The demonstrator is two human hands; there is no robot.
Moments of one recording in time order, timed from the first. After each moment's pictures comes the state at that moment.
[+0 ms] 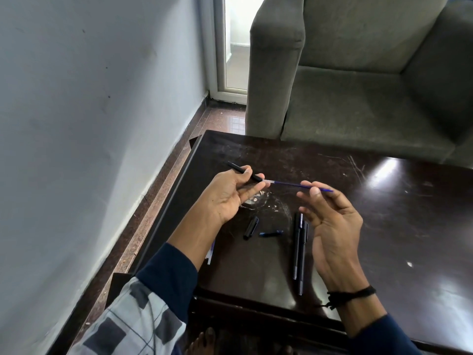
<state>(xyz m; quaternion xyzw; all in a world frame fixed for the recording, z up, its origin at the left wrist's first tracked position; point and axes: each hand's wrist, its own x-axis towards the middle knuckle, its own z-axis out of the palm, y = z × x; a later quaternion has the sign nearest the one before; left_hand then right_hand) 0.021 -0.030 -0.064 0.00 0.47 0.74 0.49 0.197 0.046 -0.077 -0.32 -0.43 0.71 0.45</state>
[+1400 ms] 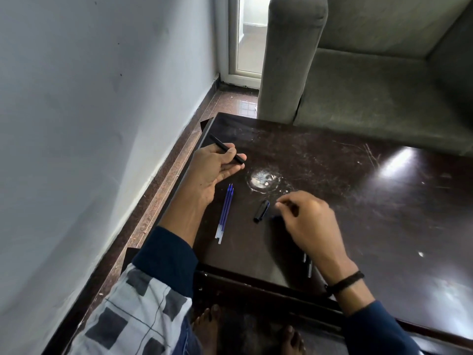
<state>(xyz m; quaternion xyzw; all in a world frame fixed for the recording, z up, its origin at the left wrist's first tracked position) -0.010 -0.071 -0.068 0.08 0.62 0.70 0.33 0.189 0.026 -0.092 -0.31 -0.91 0.24 0.17</state>
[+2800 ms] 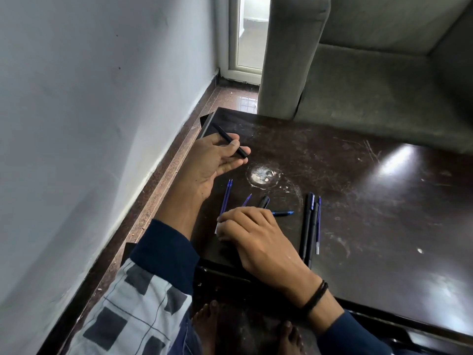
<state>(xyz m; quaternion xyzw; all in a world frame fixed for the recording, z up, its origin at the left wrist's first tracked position) -0.004 -0.081 -0.053 0.14 0.62 0.70 0.34 0.178 -0.036 -0.118 0.03 -0.97 0.17 0.20</state>
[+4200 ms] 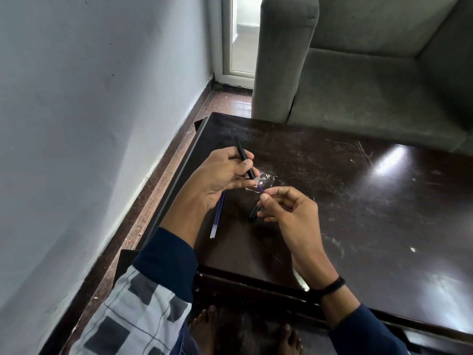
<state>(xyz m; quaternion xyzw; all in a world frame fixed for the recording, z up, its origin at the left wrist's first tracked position) 0.016 -0.070 -0.049 0.20 0.65 0.61 0.41 0.180 -0.002 -0.088 -0.33 -0.60 0.68 0.26</state>
